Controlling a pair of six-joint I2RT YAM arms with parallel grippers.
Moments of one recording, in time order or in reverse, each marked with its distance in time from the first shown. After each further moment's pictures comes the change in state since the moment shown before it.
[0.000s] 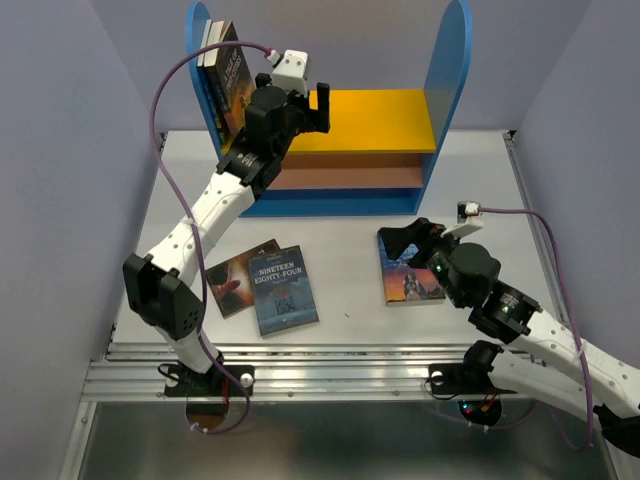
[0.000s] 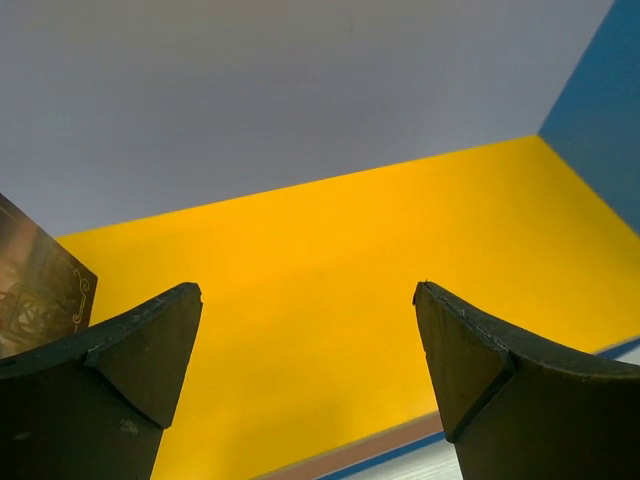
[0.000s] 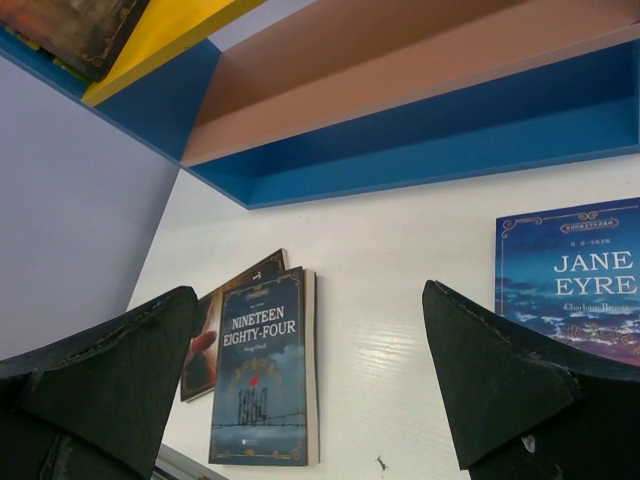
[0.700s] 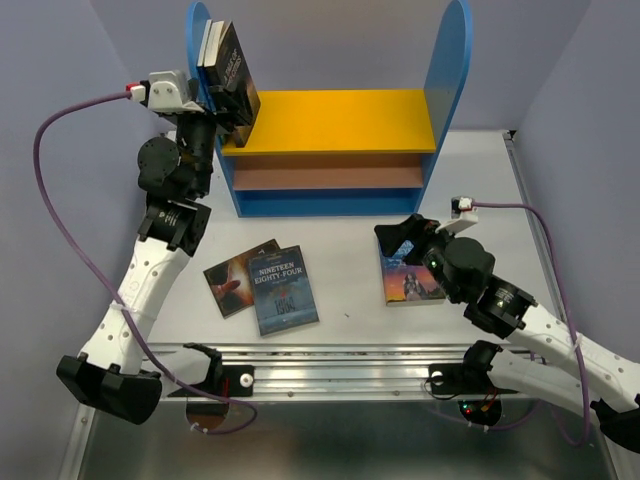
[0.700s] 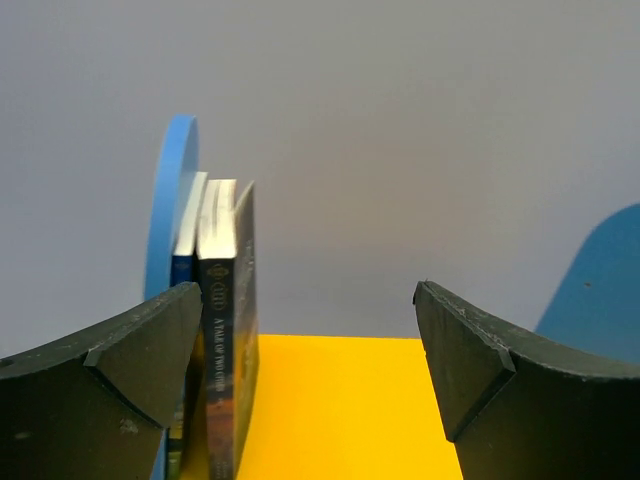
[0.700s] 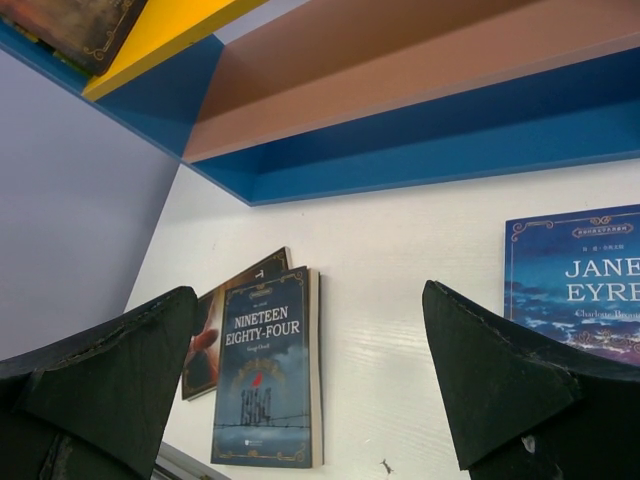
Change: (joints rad) left arm 0.202 -0.460 -0.372 0.350 -0.041 -0.071; right arm 0.000 0.055 0.035 0.003 -0.013 -0.006
